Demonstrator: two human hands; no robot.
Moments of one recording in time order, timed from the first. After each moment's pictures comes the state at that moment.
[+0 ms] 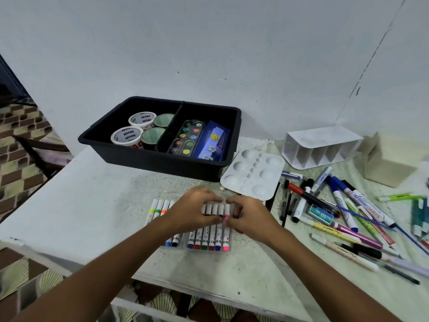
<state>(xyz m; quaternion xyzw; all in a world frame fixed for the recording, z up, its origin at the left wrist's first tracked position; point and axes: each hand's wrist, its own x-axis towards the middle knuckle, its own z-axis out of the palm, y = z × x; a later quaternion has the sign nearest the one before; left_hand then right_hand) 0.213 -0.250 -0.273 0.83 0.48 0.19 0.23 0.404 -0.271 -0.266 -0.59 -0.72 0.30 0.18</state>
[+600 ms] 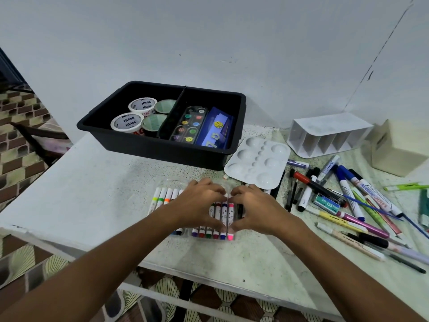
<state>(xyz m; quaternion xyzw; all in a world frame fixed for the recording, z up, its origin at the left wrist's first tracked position) 0.217 -0.254 -0.269 0.90 0.42 0.00 0.10 0.404 -0.277 -0.251 -0.52 -0.83 0.17 0.01</state>
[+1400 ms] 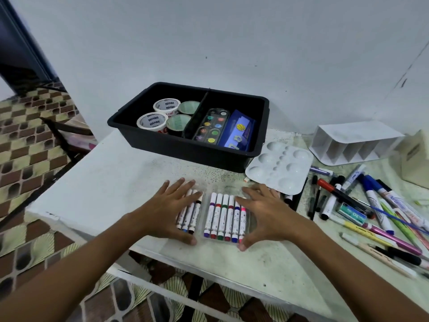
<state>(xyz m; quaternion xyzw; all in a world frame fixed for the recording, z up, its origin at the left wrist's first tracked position) 0.099 -0.276 -0.288 0.86 0.49 -0.09 0.10 0.387 -0.278 -0.252 -0.47 -0.86 0.14 -0.09</state>
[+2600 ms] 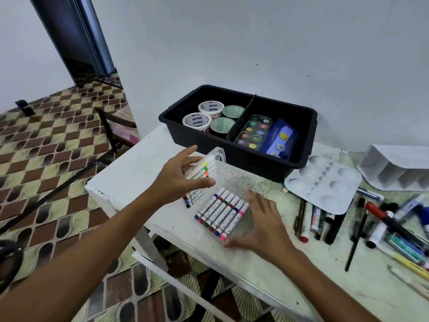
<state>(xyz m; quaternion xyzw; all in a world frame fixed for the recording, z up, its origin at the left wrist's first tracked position) 0.062 -0.283 -0.235 0.61 0.59 0.41 0.32 0.308 -0.296 -0.292 -0.52 -0.81 0.23 0.12</state>
